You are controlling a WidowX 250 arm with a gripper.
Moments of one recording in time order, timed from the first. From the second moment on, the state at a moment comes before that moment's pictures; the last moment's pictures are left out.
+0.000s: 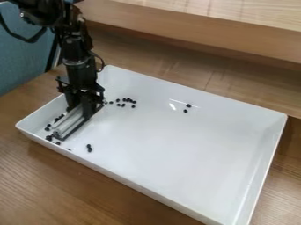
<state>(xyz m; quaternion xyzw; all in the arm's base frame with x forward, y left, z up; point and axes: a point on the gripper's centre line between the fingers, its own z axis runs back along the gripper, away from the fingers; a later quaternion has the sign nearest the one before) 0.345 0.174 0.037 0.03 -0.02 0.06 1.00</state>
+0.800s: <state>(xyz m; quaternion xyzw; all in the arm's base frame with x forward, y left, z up) 0.358 0.148 0.043 -0.01 -0.01 0.03 1.00</state>
